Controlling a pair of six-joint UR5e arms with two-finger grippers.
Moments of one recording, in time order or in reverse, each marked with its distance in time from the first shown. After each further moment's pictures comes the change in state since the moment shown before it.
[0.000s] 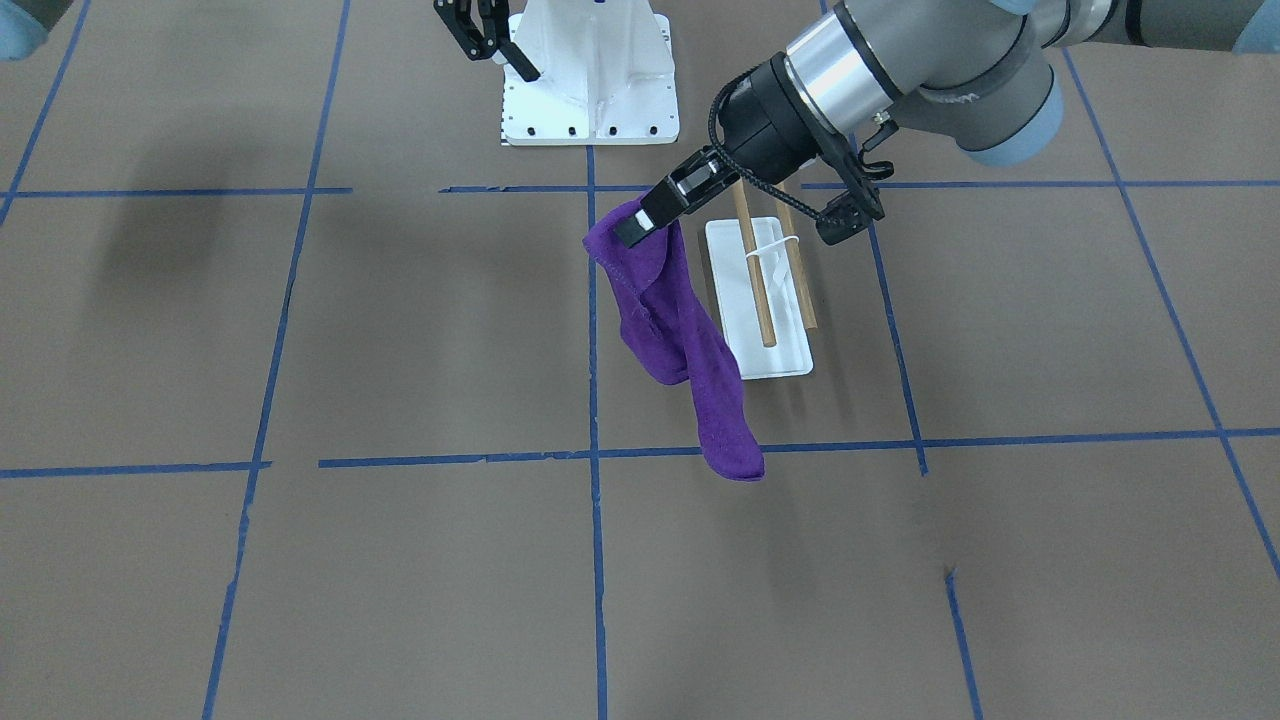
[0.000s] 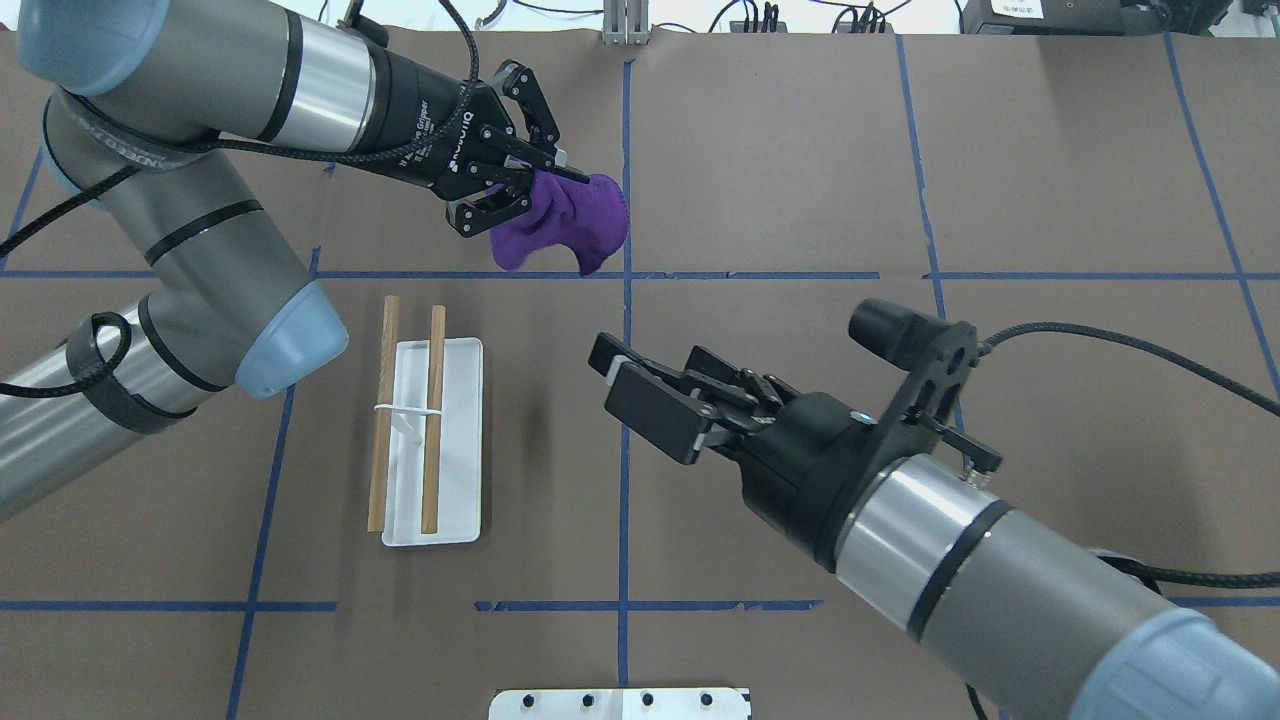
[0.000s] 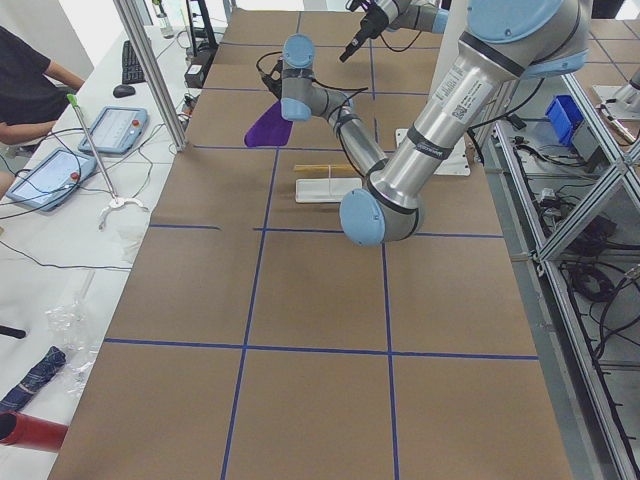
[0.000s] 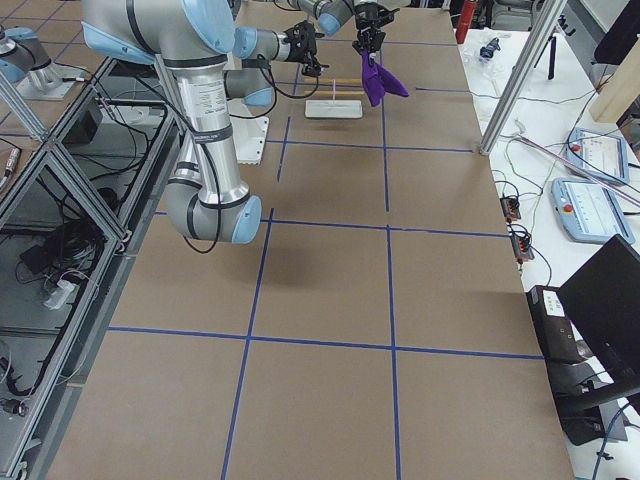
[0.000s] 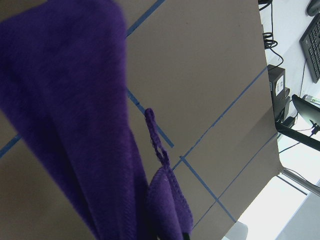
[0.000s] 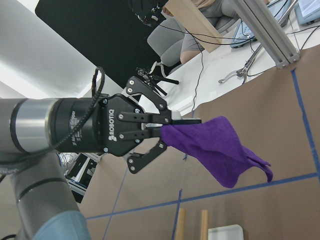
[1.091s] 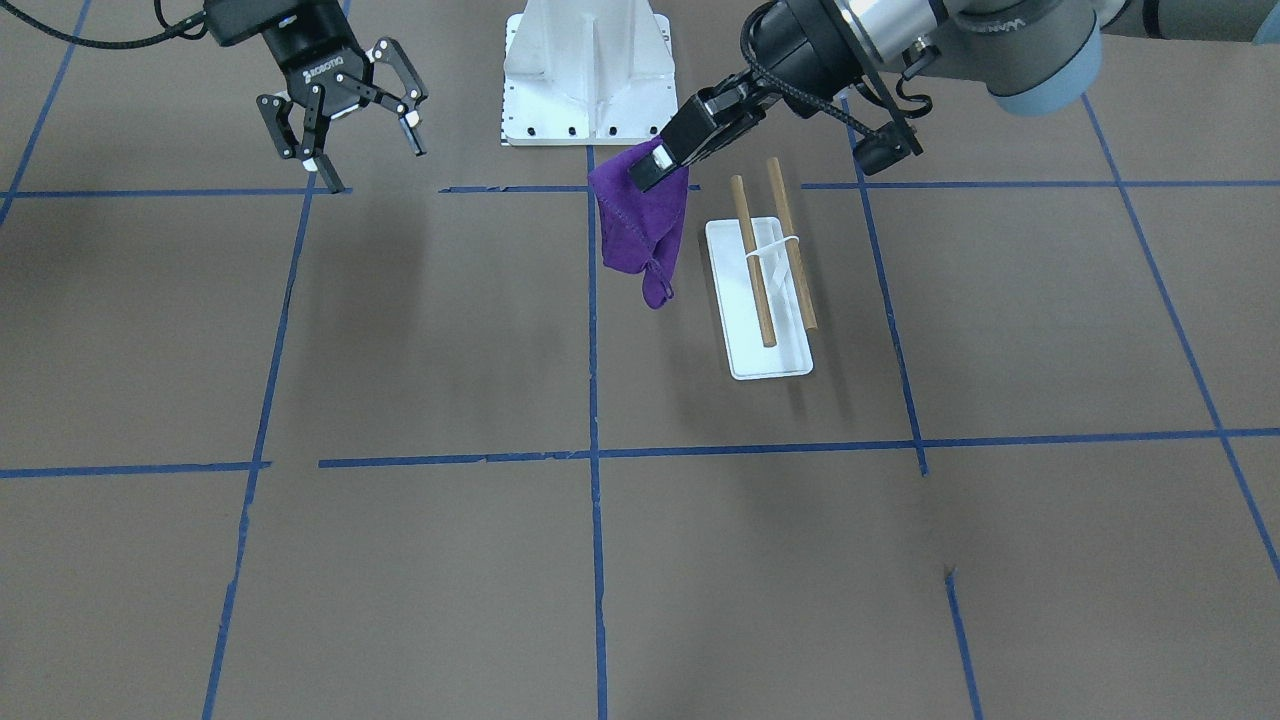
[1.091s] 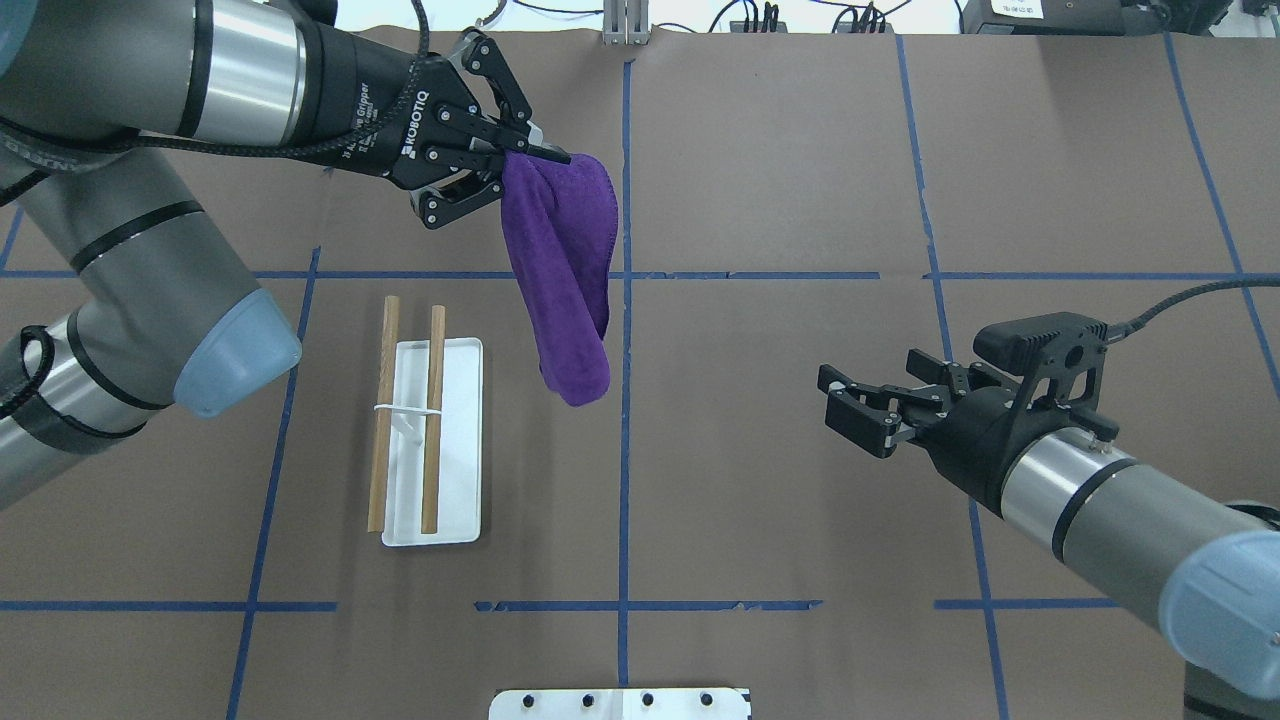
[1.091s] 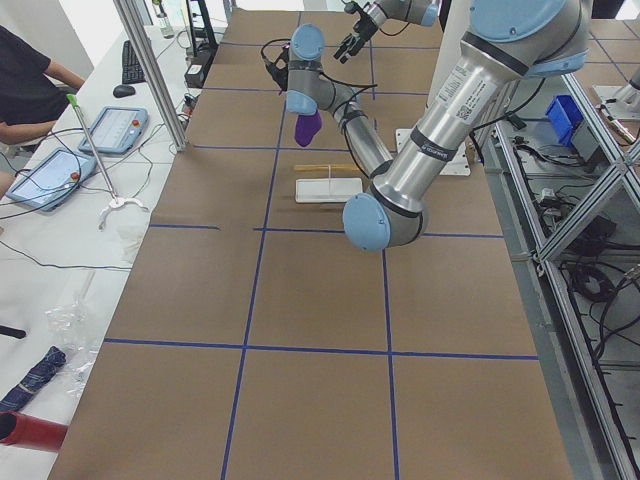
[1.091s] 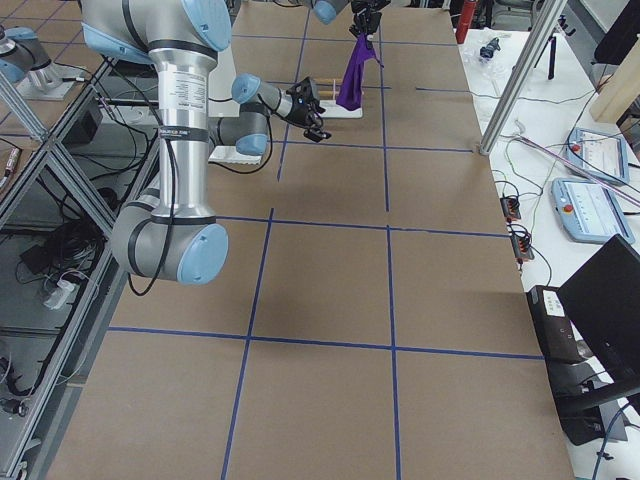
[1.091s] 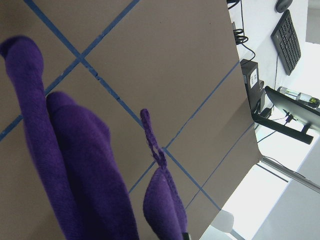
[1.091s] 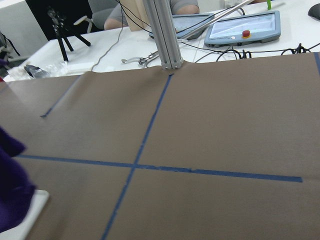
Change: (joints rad) left arm -0.004 0.046 -0.141 0.005 0.051 0.009; right arm 0.183 -0.368 -0.064 -0.009 0.152 -0.221
